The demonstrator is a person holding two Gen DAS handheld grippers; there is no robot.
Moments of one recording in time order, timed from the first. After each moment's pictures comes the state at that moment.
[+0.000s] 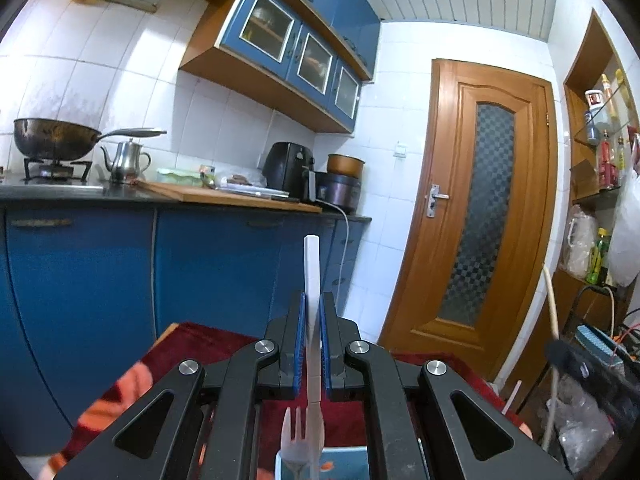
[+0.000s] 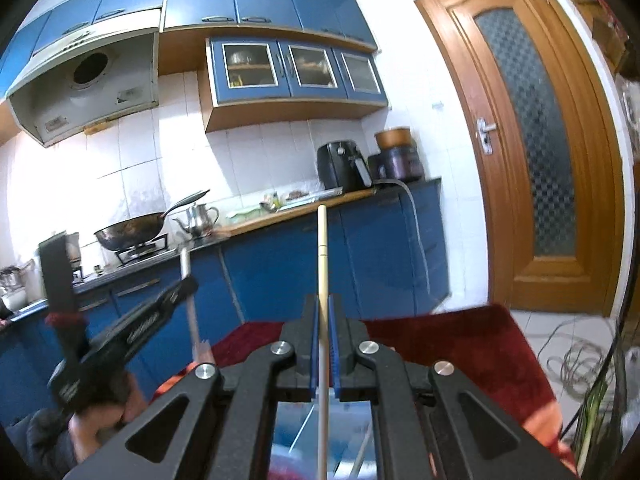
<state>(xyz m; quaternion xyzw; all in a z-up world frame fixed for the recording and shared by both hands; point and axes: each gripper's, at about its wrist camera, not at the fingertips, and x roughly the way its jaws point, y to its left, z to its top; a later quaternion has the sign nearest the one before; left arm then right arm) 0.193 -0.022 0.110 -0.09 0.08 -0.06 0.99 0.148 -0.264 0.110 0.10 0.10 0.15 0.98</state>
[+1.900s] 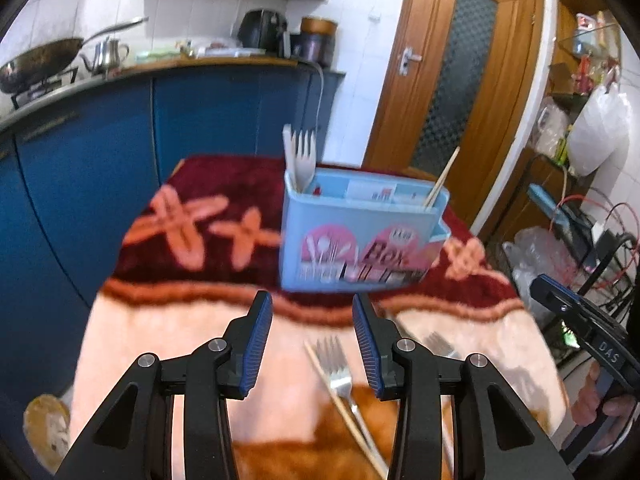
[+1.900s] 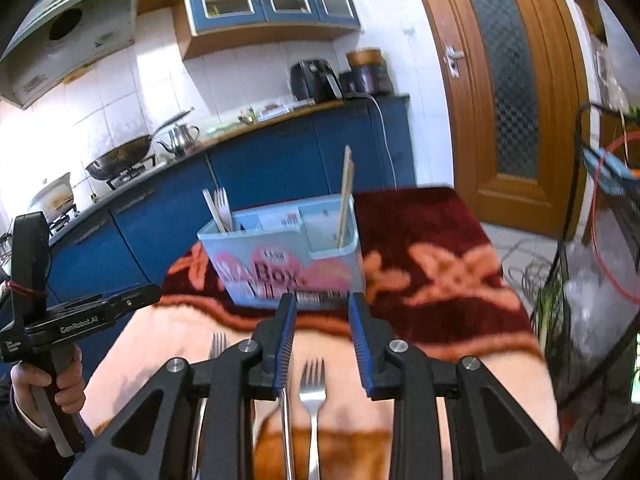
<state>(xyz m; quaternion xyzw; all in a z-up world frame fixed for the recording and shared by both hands) 0.065 -0.007 0.064 -0.05 0.35 -0.12 0.93 0.013 -0.278 0.068 0.09 0.28 0.12 0.95</state>
